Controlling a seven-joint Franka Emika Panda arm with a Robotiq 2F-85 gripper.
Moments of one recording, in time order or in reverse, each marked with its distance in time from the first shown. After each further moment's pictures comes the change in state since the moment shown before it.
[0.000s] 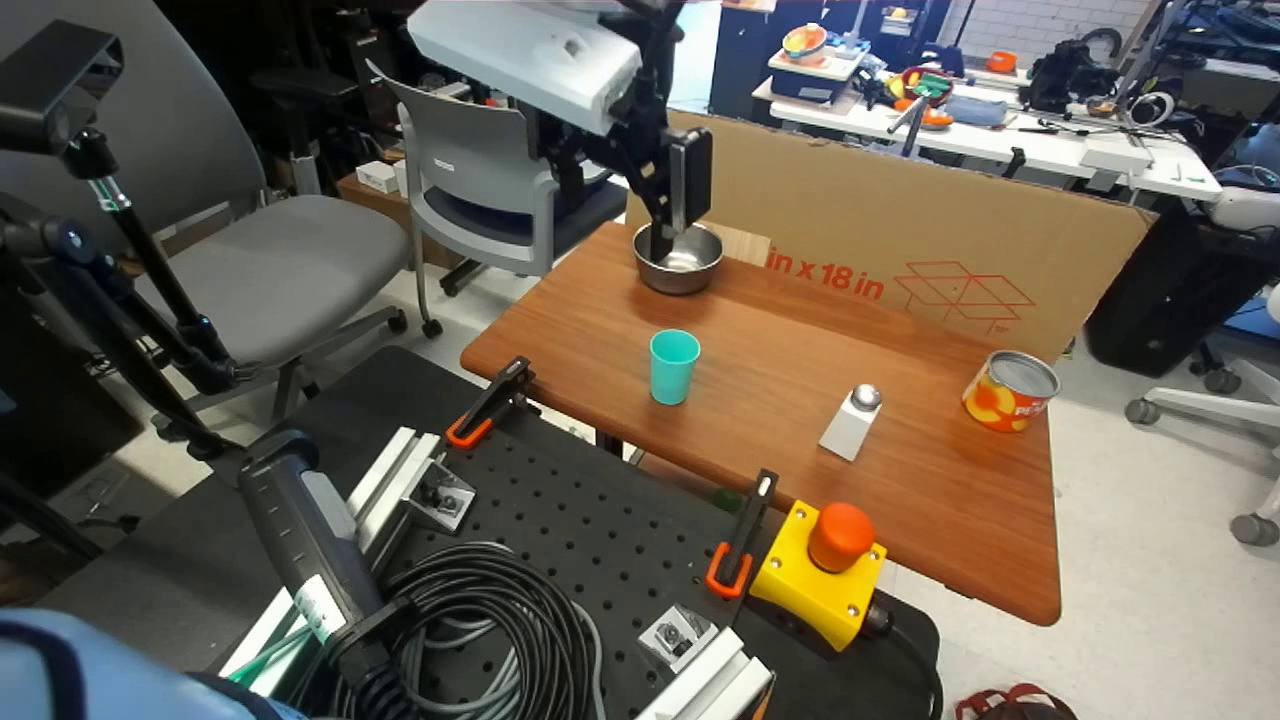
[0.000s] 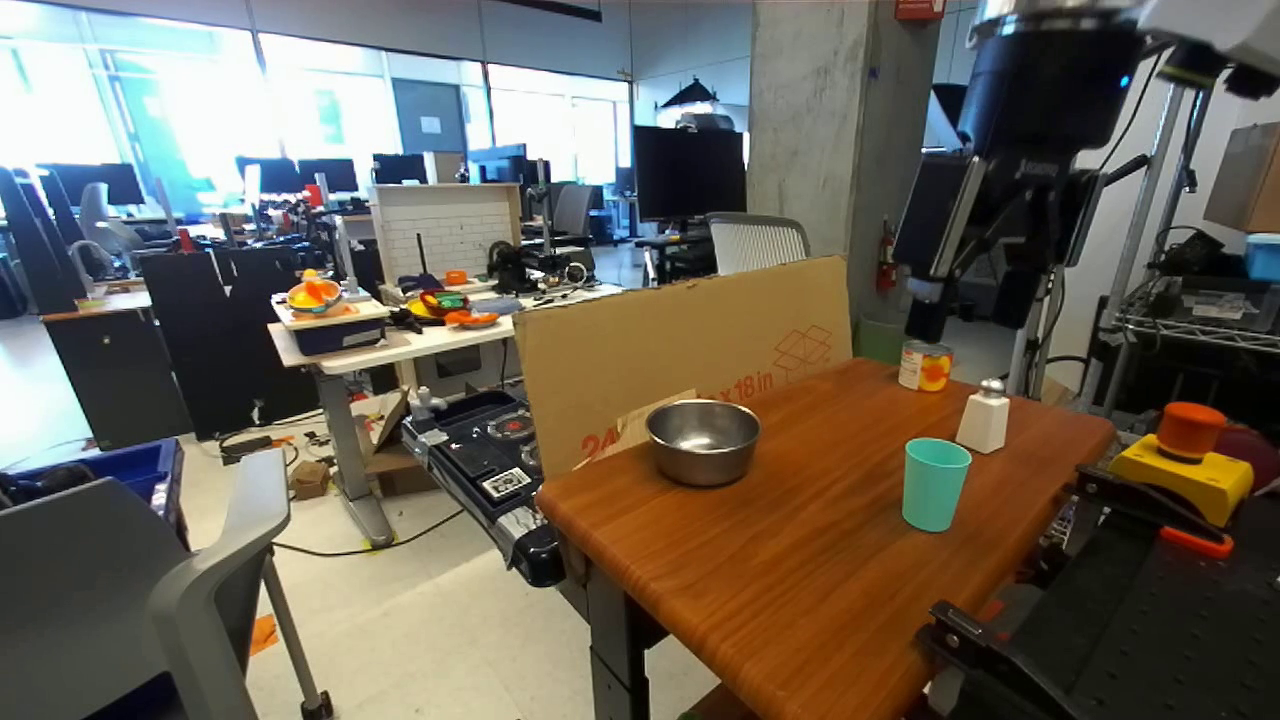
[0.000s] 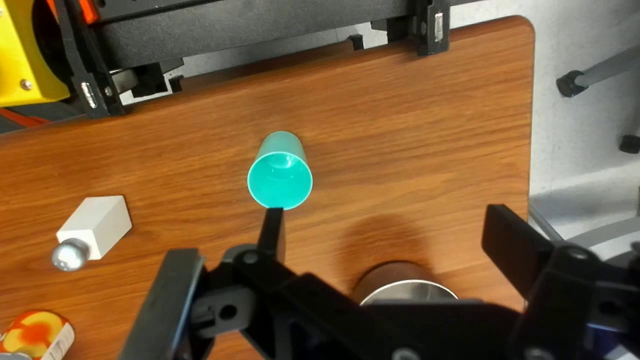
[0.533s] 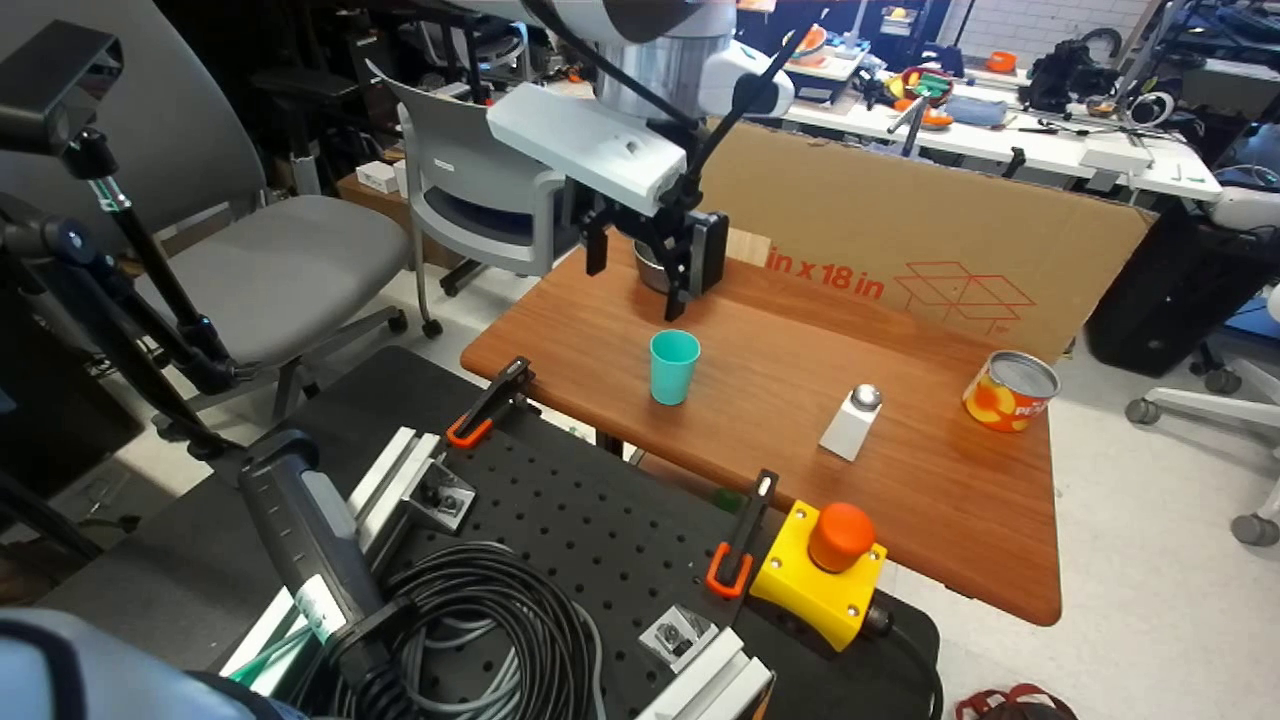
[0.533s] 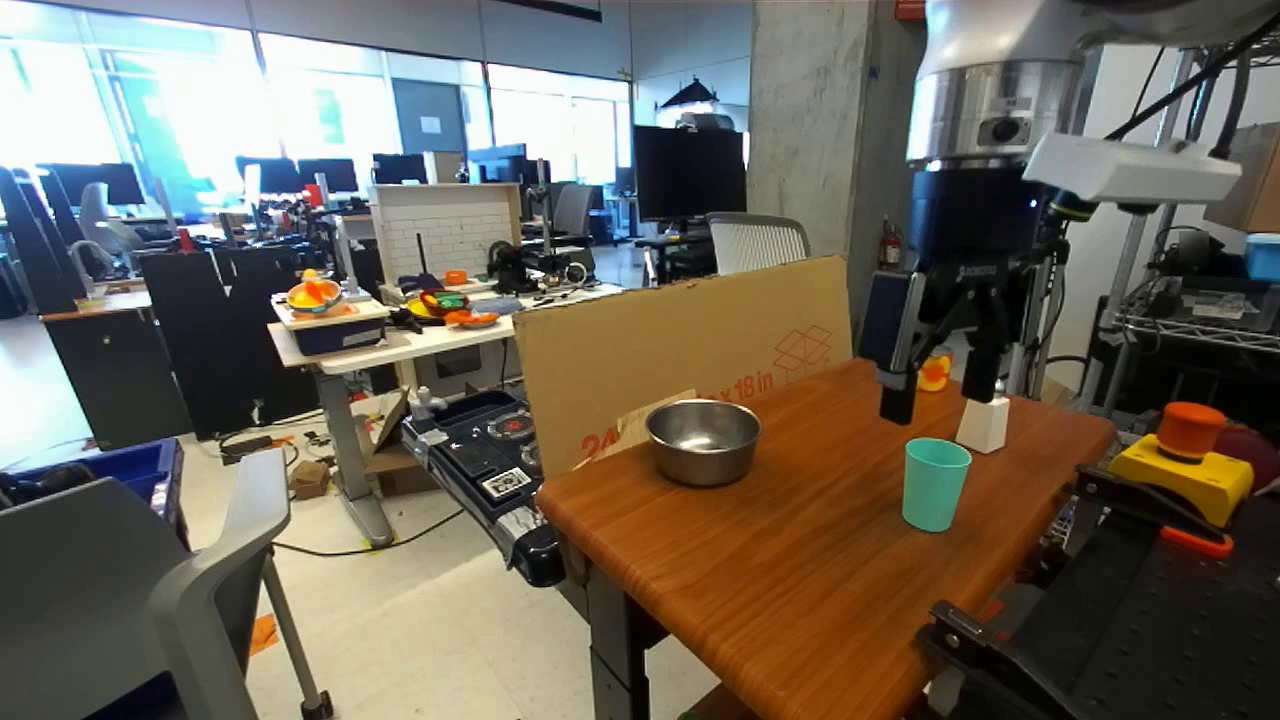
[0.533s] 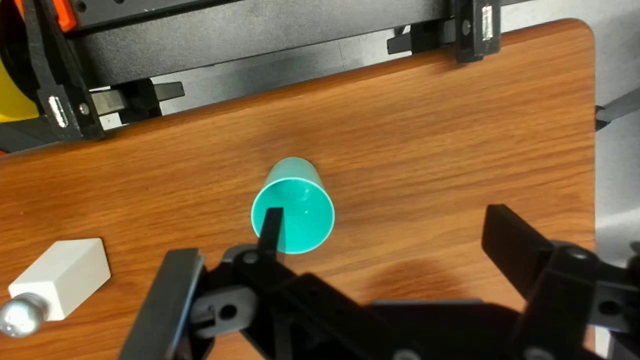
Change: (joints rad) arm 0.000 0.269 -0.049 0.125 -0.020 0.013 -0.018
